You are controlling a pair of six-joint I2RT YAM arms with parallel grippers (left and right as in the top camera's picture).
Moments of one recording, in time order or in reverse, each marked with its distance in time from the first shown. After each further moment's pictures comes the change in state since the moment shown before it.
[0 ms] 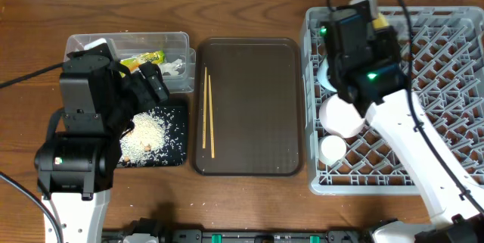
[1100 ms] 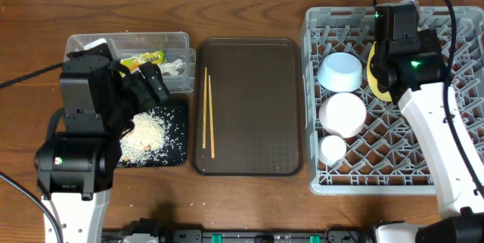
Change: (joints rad) left arm 0.000 0.000 0.000 0.000 0.000 0.000; right arm -0.239 0.000 0.000 -0.044 -0.164 -0.146
